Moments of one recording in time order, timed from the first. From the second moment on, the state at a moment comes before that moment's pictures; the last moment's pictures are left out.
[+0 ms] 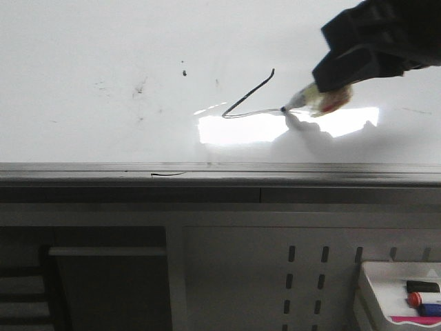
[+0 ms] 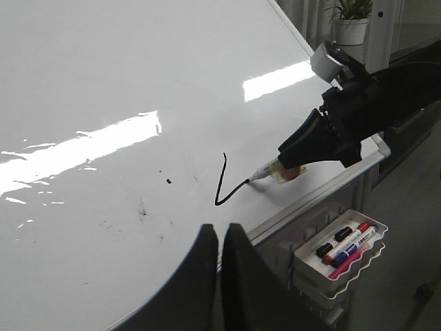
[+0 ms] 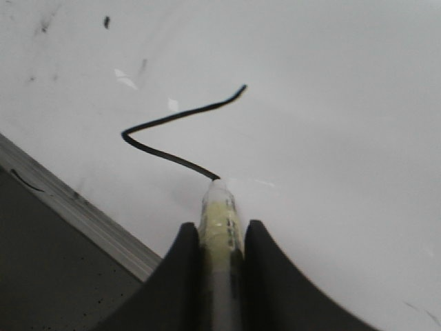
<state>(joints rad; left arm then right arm) -0.58 0.20 -0.46 -0.47 0.44 0.51 0.39 1.20 -0.72 0.38 0.19 -0.56</state>
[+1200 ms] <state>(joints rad) -0.58 0.20 -0.46 -0.47 0.43 0.51 0.40 1.14 -0.76 0.34 0.16 -0.56</state>
